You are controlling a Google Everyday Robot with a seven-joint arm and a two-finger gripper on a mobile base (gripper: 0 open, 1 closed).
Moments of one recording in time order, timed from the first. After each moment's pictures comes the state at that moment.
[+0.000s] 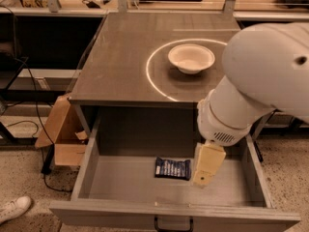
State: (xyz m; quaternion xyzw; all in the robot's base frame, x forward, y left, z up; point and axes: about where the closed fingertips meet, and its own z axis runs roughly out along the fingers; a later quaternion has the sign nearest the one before) arm 0.407 -0.103 0.828 -0.63 0.77 0.02 0.14
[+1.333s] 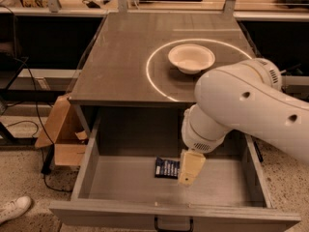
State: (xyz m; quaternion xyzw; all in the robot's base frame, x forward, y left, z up) arm 0.439 -0.086 0.762 -0.64 0.75 0.00 0.15
